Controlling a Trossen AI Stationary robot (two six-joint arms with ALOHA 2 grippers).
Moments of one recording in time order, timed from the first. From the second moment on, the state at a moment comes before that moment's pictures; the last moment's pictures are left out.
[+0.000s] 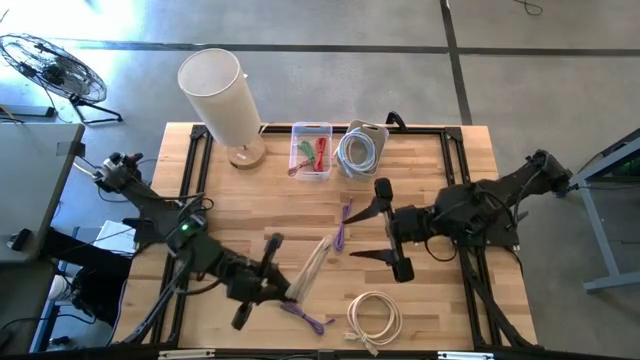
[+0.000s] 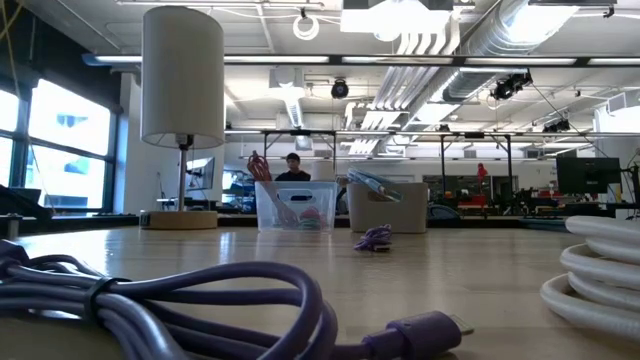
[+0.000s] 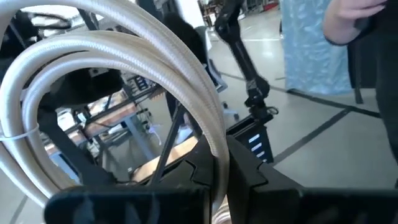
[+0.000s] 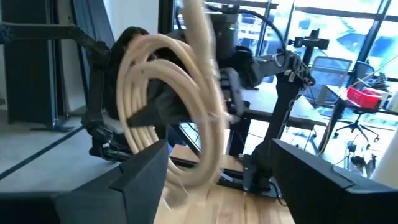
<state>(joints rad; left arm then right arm) -0.65 1.38 1.37 -0.01 -0.27 0.34 0.45 1.33 1.43 -0.10 0.24 -0.09</state>
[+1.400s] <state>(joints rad) -0.40 1.44 1.37 0.10 0.04 0.38 0.35 1.33 1.43 -0.21 0.15 -0.06</state>
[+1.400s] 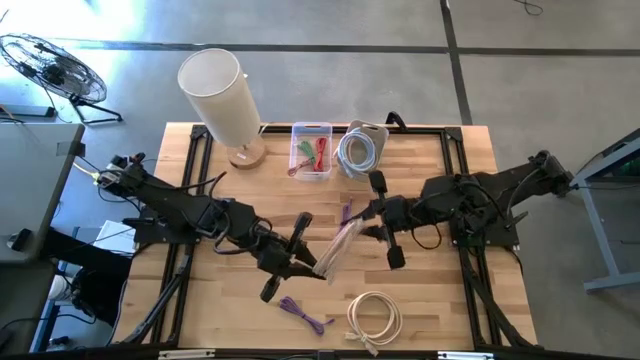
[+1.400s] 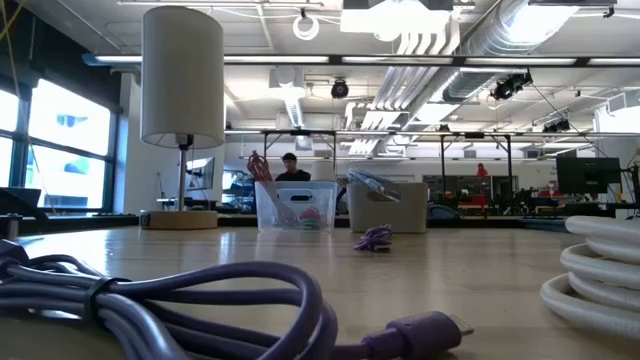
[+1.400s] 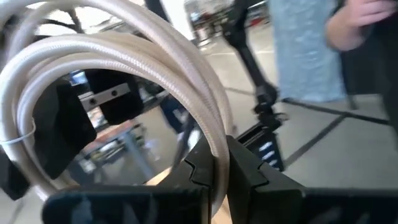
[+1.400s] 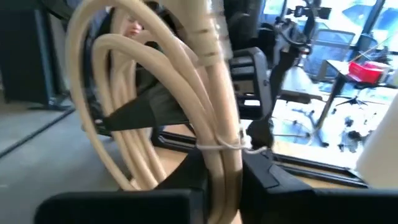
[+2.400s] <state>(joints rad) -0.40 1.32 1.37 -0.16 -0.38 0.29 0.53 1.15 1.42 -0.70 0.64 0.01</state>
